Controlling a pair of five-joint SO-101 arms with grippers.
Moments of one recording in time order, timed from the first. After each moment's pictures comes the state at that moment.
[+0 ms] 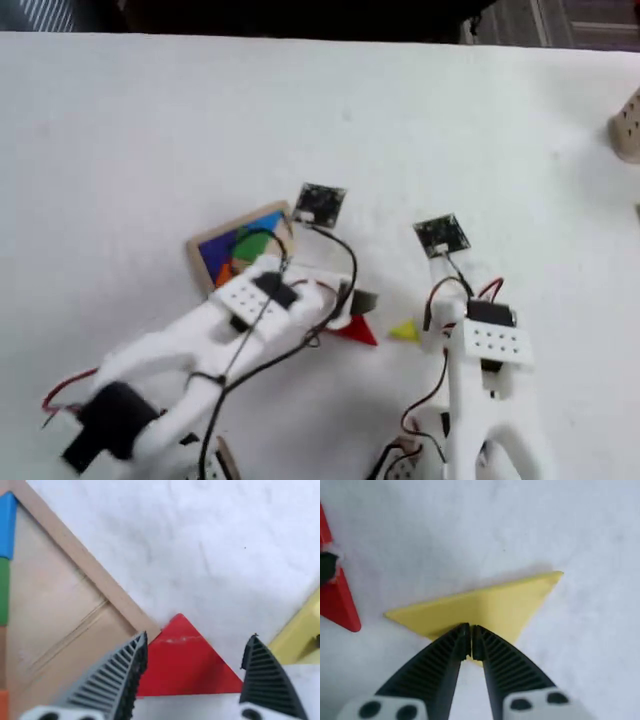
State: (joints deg) left arm 33.8 -11.6 51.4 32.4 29.8; right arm 5.2 -38.5 69.9 52.2 27.7
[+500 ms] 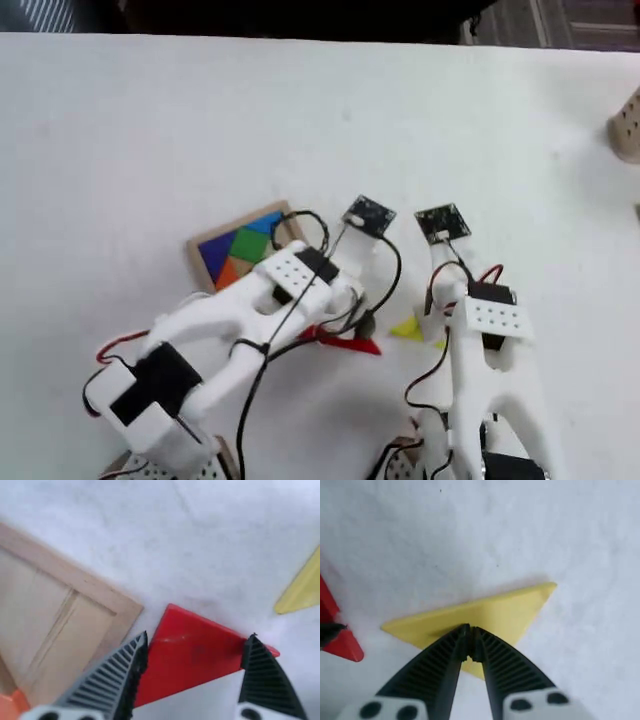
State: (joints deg) left arm 37.3 5.6 32.8 52.5 16.7; right arm 5.5 -29.2 64.2 50.6 27.7
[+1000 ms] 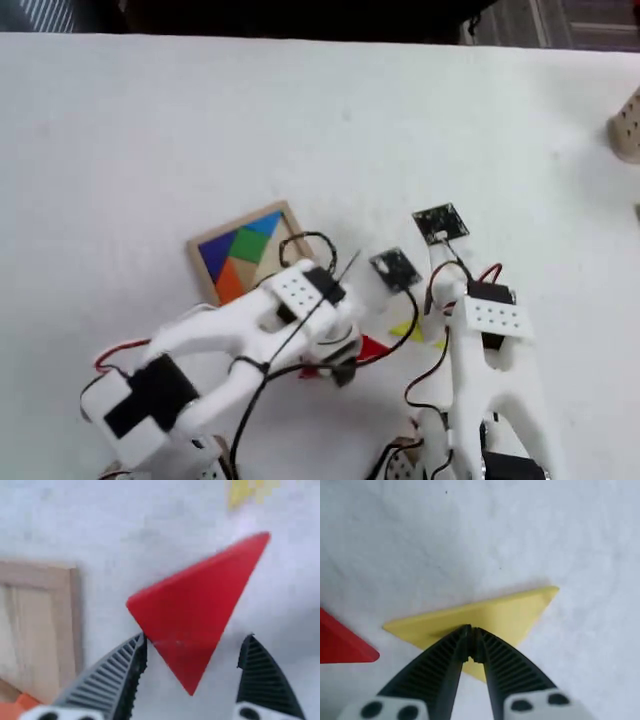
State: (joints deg) left arm 41.5 1.9 37.5 58.7 -4.3; right arm 5.3 -29.0 64.2 50.5 29.1
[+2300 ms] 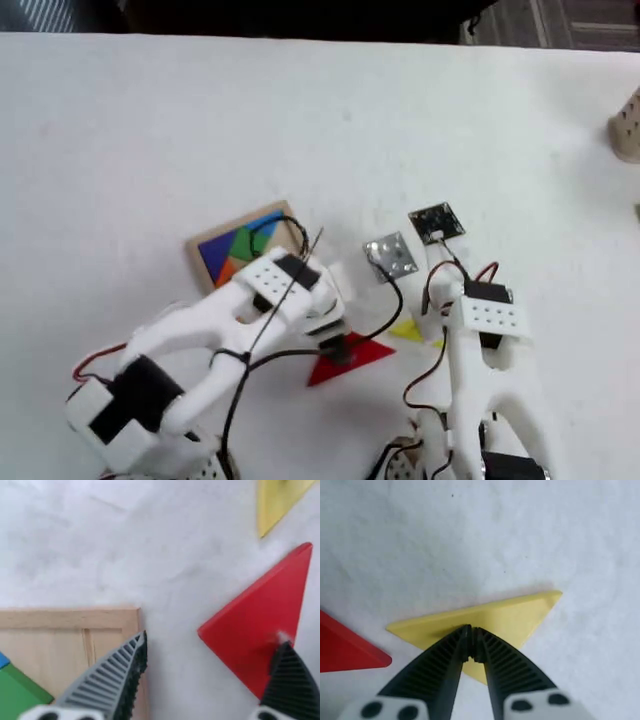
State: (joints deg) left arm 34.9 -1.5 40.4 47.4 -21.9; right arm 4.1 -29.0 64.2 50.3 29.1
